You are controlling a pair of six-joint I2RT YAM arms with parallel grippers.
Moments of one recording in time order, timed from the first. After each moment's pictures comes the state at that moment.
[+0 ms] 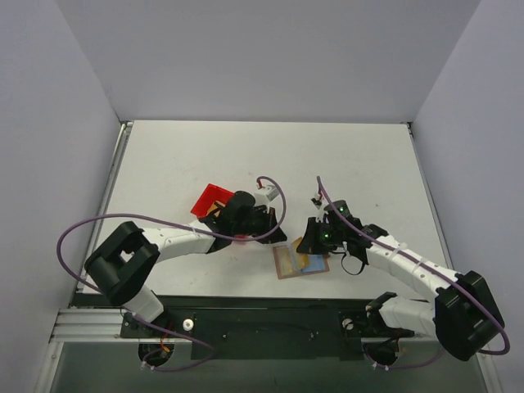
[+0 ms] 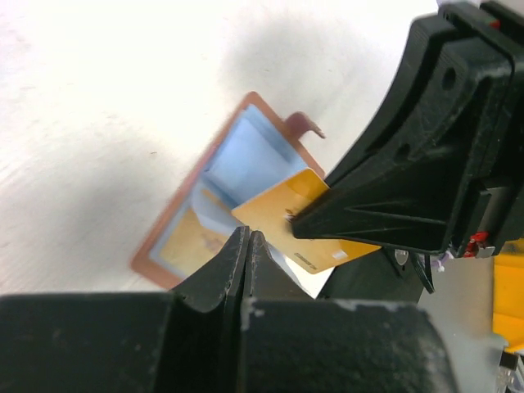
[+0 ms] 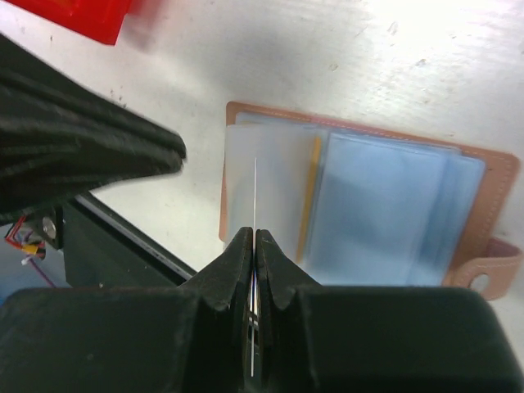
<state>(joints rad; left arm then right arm) -0.84 1.61 0.82 0.26 0.37 -0.59 0.56 1.13 0.55 -0.28 -0.27 0.55</state>
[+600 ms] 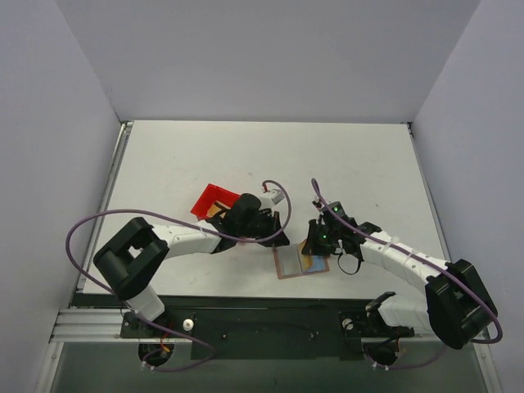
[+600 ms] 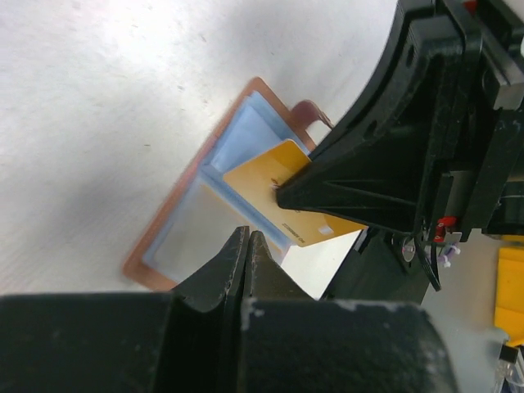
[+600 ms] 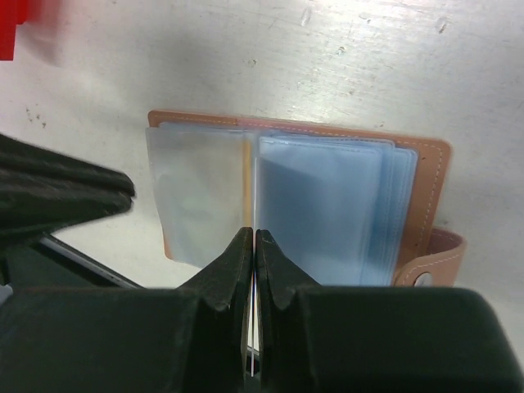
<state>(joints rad) -0.82 1.63 0.80 0.27 0.38 -0.61 0.56 1.23 0.55 -0.30 -0.18 0.55</state>
